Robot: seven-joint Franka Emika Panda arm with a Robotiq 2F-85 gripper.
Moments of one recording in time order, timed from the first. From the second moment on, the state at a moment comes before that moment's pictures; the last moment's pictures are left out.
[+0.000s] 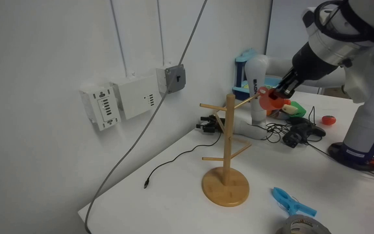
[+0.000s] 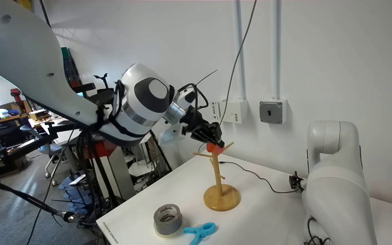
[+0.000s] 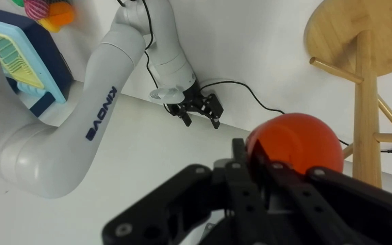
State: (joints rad) arm 0.02 0.00 -0.01 -2.27 -0.91 2.83 0.53
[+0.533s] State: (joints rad) arm 0.02 0.00 0.01 -2.27 -0.91 2.83 0.53
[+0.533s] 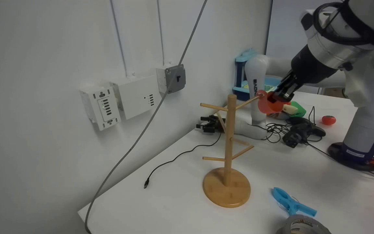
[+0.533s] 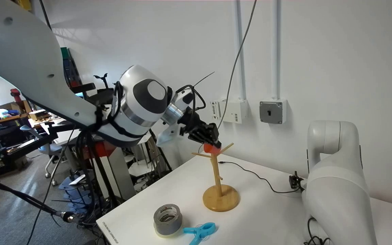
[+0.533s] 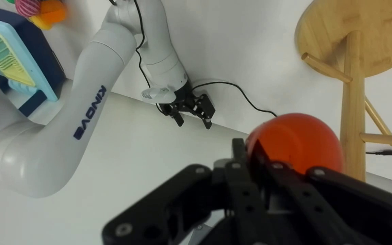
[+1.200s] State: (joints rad) arm 0.02 0.00 0.01 -2.29 -0.88 2.83 0.53
